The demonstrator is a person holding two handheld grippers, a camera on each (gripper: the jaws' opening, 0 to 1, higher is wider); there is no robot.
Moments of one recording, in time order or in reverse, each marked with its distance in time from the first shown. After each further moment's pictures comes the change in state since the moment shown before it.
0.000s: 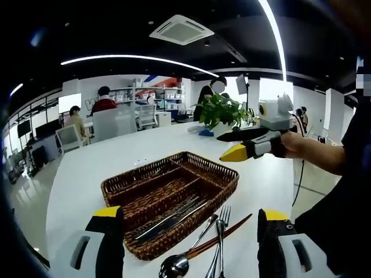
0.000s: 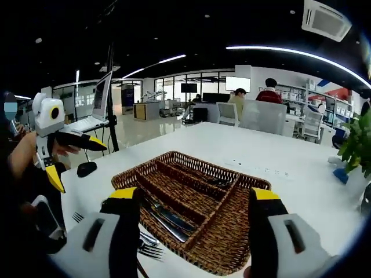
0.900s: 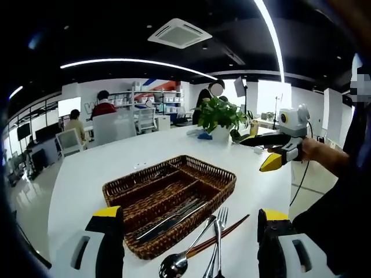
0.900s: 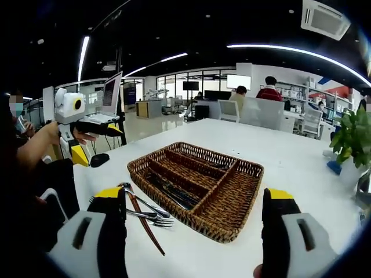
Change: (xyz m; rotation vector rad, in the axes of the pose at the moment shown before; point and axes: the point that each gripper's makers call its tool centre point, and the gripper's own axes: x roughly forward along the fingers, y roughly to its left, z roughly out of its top) left arm -0.011 -0.003 0.005 0.022 -0.016 -0.004; right arm -0.061 0.011 -0.019 0.007 0.015 0.012
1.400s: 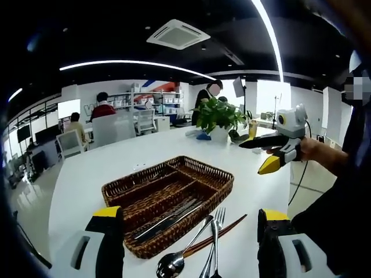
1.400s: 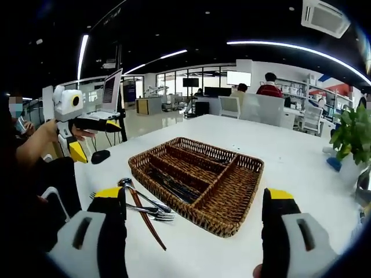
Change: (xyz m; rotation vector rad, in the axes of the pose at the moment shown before) left arm -0.002 -0.010 0.000 0.009 -0.004 -0.001; right arm -0.003 0.000 -0.009 0.002 0.029 0.003
